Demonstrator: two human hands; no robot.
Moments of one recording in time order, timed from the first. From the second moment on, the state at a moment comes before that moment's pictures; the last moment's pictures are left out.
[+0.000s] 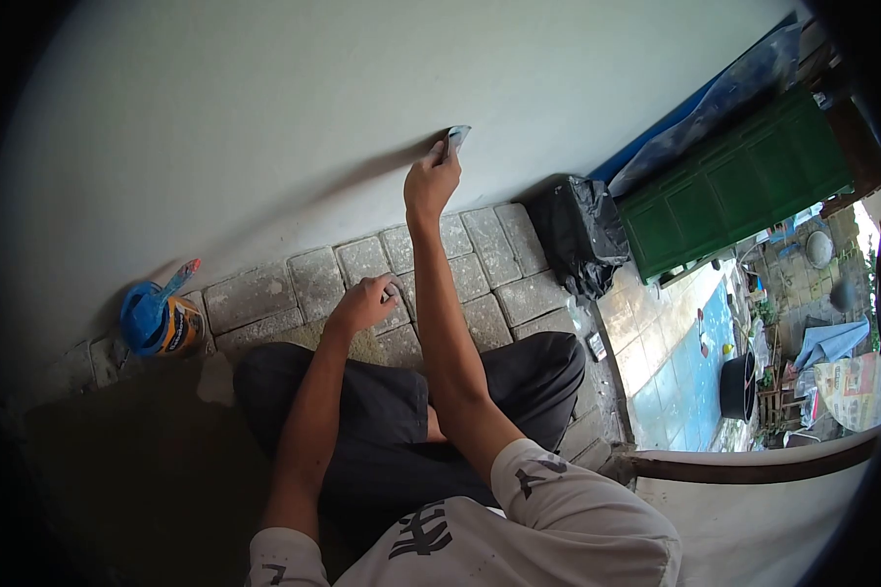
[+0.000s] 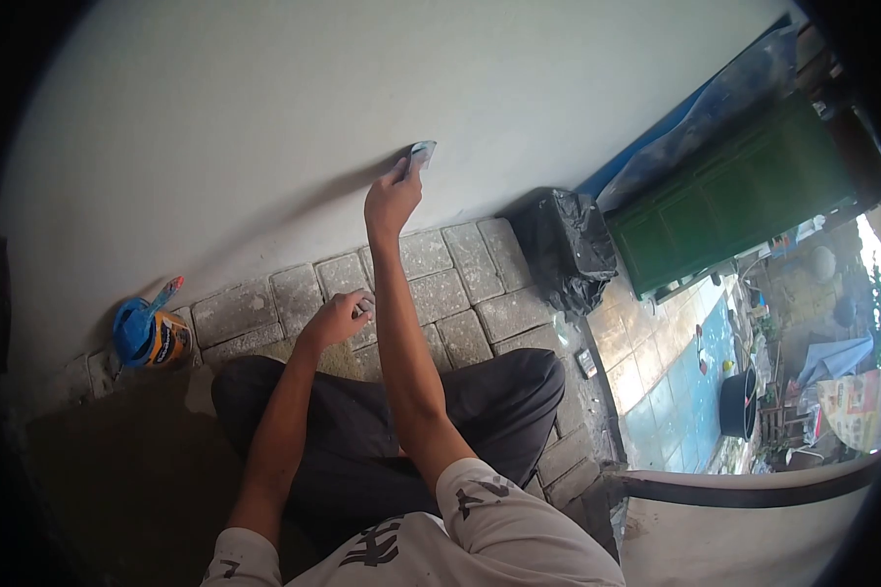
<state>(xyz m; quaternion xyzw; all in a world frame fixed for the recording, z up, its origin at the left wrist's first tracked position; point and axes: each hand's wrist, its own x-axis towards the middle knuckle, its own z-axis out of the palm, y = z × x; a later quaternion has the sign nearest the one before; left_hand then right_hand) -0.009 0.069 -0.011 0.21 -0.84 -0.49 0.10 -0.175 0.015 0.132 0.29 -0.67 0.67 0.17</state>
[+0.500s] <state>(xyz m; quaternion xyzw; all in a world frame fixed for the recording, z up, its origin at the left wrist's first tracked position) -0.009 0.069 -0.011 0.22 -0.85 -0.47 0.11 -0.158 0.032 0.157 0.25 -0.73 0.64 0.03</state>
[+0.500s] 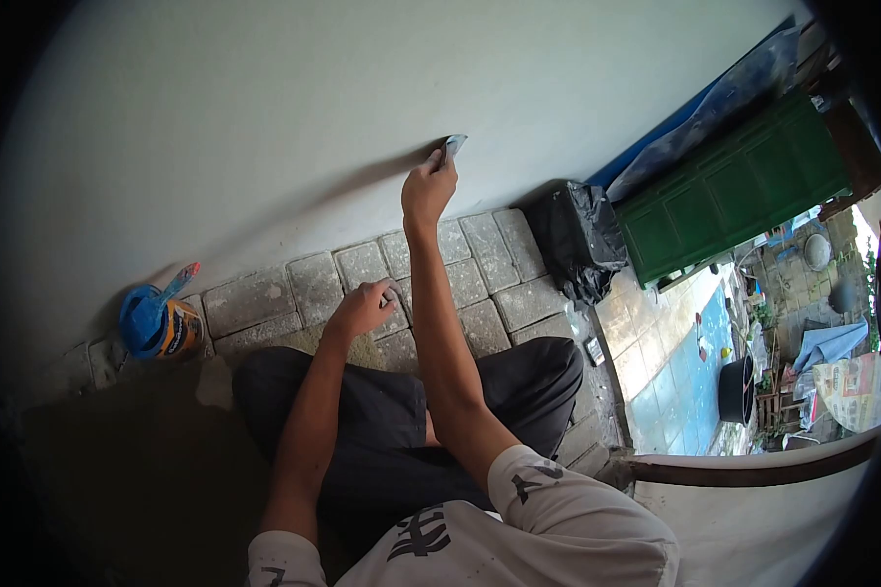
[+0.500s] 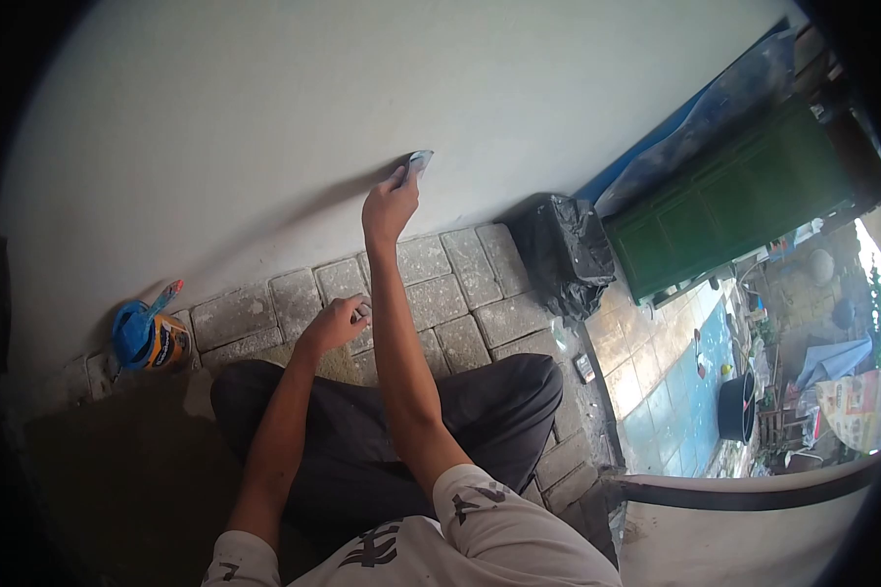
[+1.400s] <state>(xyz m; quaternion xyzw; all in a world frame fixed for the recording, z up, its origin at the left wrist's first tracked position) -0.004 0.073 0.008 0.22 -0.85 -0.48 0.09 -0.169 0.019 0.136 0.27 -0.70 0.65 0.09</state>
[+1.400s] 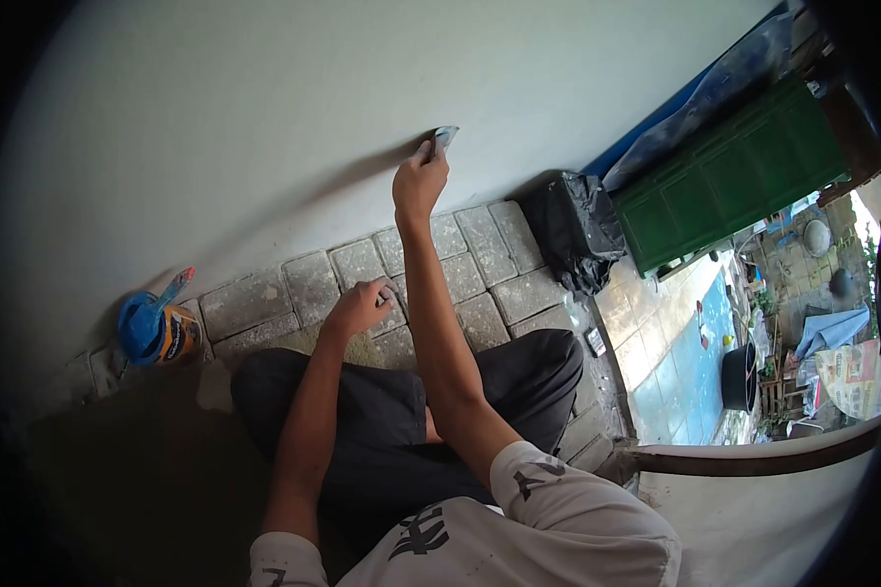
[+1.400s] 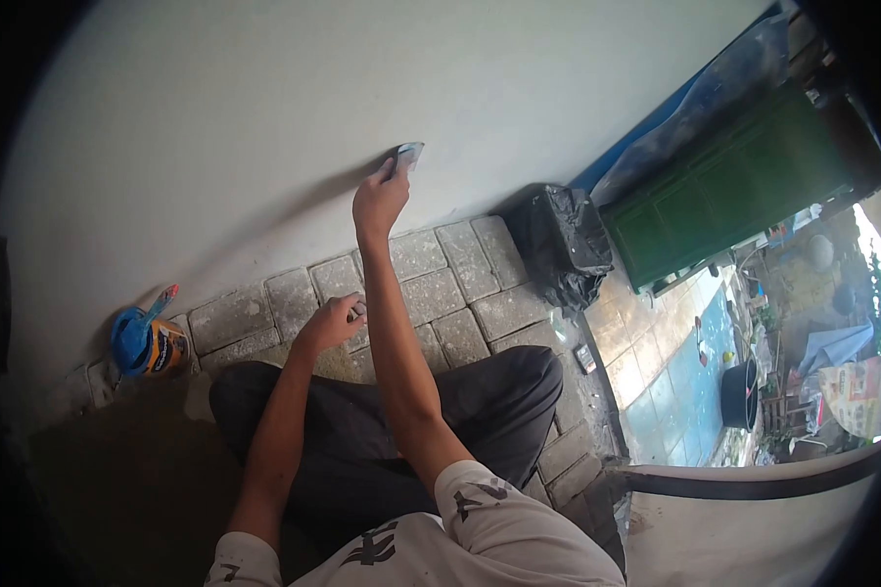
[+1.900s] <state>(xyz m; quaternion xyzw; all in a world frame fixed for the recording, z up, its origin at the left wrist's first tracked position) -0.009 0.068 0.000 0.22 -0.84 -0.49 0.10 -0.176 0.012 0.124 0.26 -0.69 0.67 0.11</state>
